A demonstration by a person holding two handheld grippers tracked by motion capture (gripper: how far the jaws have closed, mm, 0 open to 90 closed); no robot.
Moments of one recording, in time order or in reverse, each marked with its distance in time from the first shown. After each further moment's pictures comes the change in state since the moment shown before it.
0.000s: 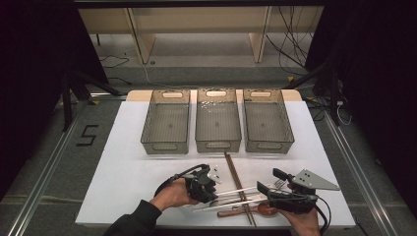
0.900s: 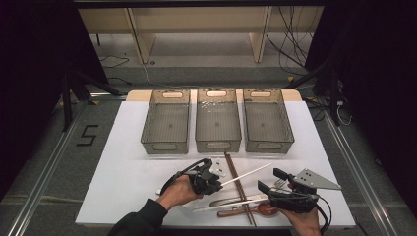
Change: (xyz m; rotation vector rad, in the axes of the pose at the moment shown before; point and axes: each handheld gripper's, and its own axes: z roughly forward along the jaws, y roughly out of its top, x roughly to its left) left arm 0.002 0.015 -0.011 -0.124 0.077 -0.043; right arm -0.002 0.000 -0.001 -0.007 0.001 0.017
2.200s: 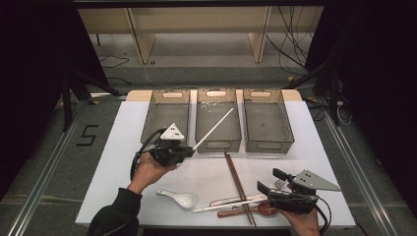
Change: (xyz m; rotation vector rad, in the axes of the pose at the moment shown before) left arm 0.067 -0.030 -0.096 -0.250 0.191 -0.265; right arm 0.003 -0.001 0.000 -0.006 0.002 -0.011
